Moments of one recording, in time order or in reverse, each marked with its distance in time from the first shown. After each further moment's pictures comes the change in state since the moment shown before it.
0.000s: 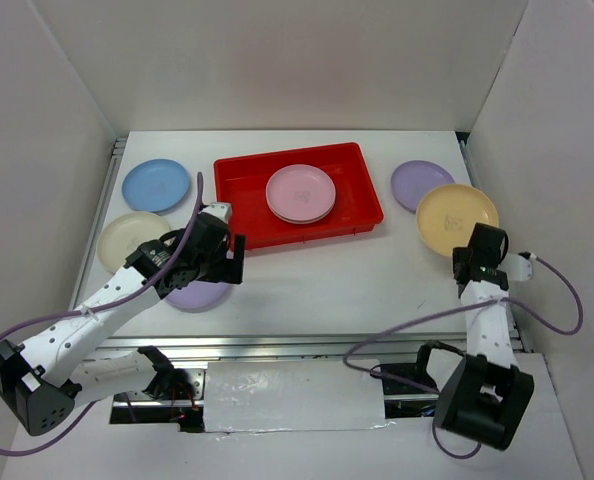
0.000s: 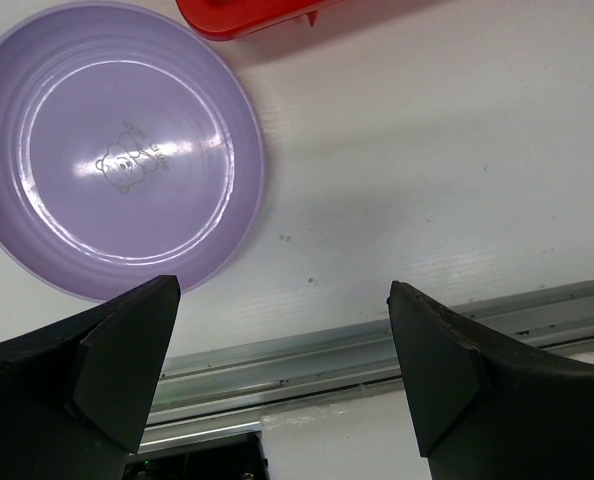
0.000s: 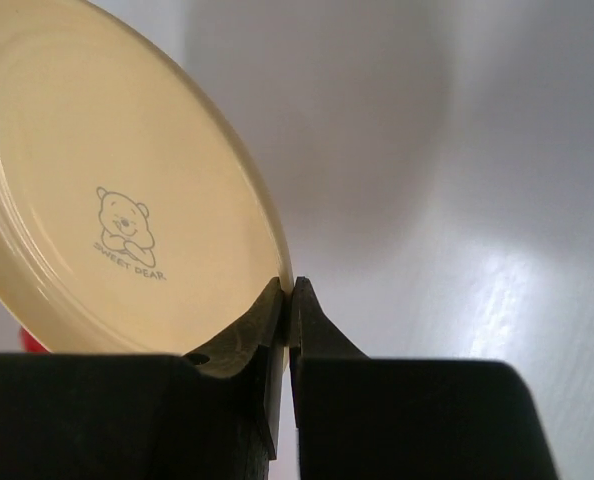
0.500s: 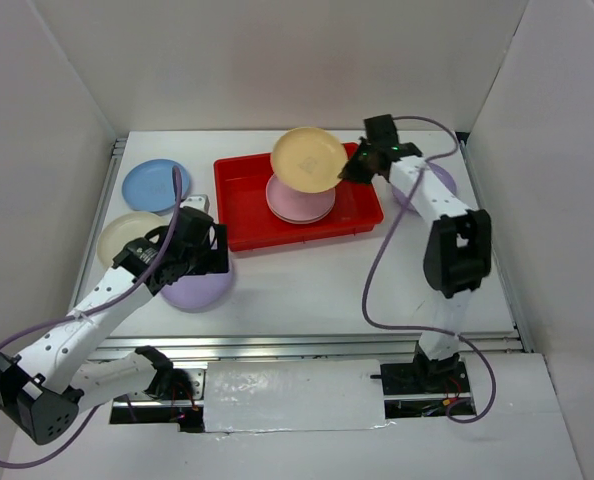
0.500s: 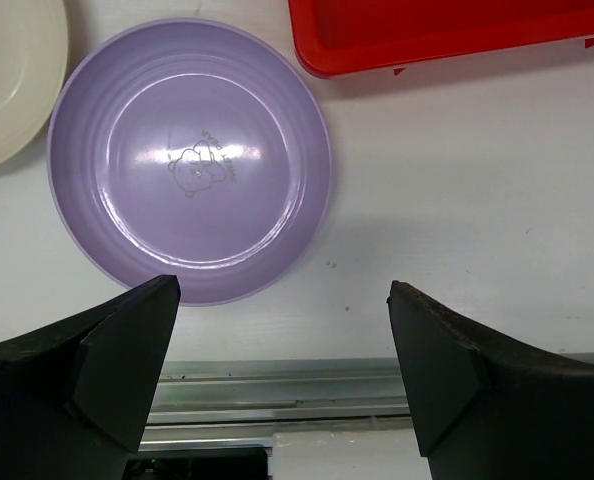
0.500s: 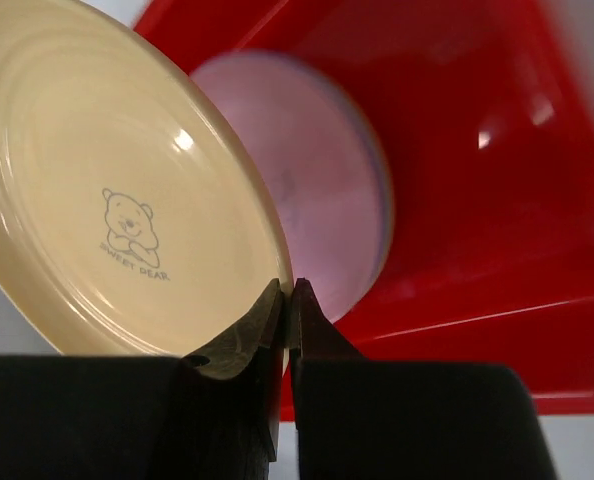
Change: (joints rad) left arm 0.112 -0.032 0.000 -0.017 -0.068 -0.027; right arm 0.621 0.871 1.051 -0.144 -0.350 -0.384
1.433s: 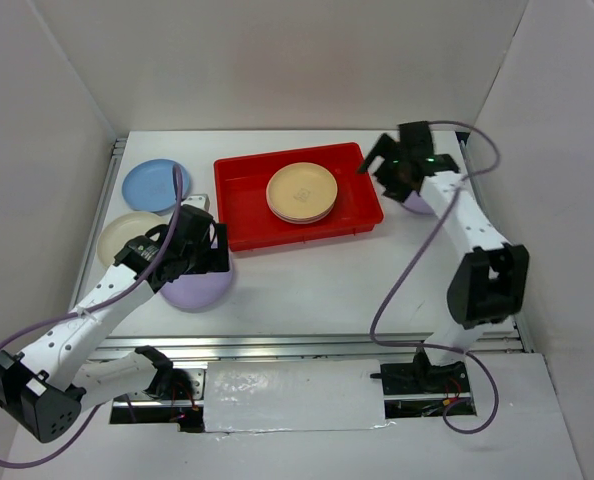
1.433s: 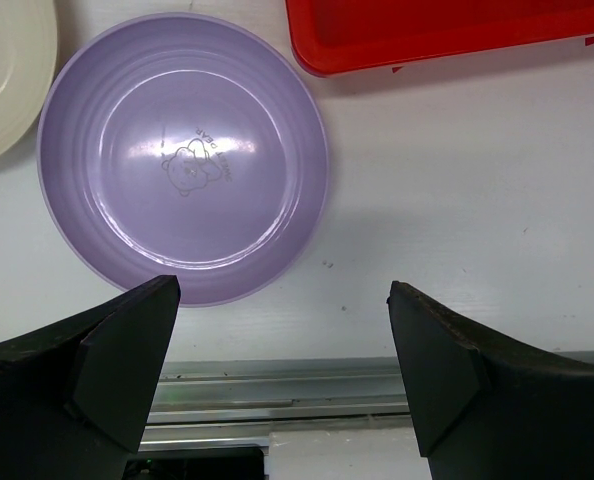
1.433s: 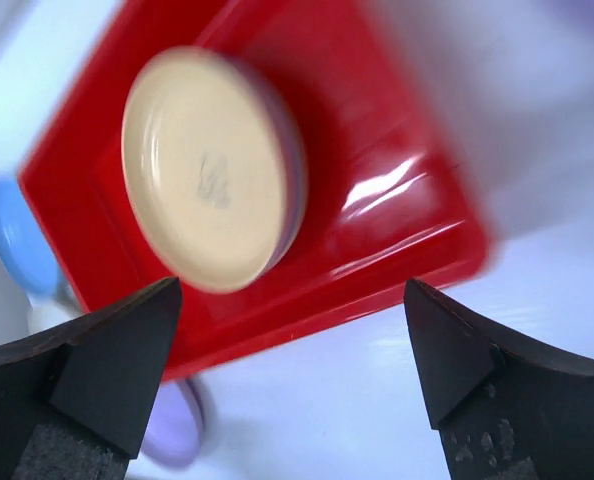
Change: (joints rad) left arm 0.023 0.018 0.000 0.007 0.029 0.004; right arm 0.011 -0.143 -0.099 -0.092 0.033 -0.069
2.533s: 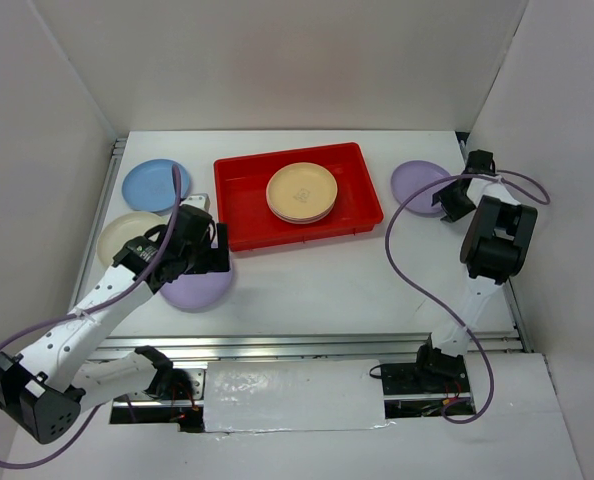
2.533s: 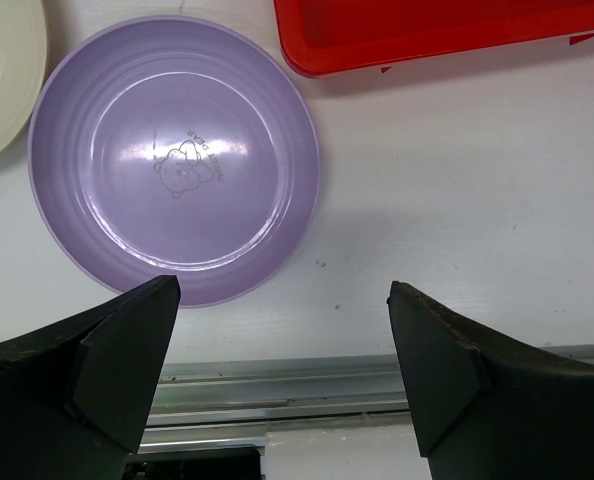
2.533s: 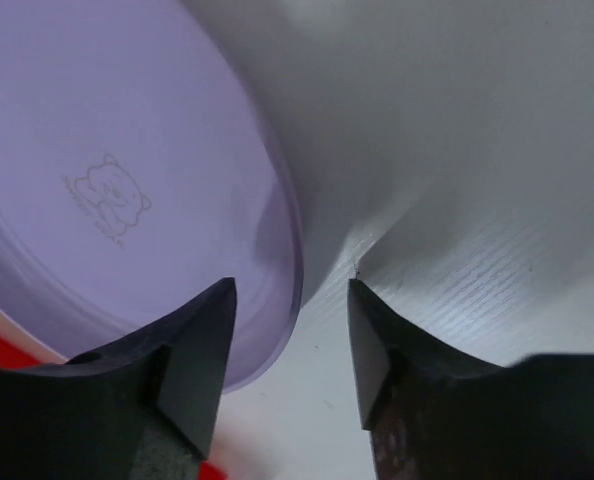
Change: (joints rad) left arm 0.000 -0.008 0.000 0.006 0.017 0.003; right arm -0.557 0.349 -0.011 0.121 0.031 -0.013
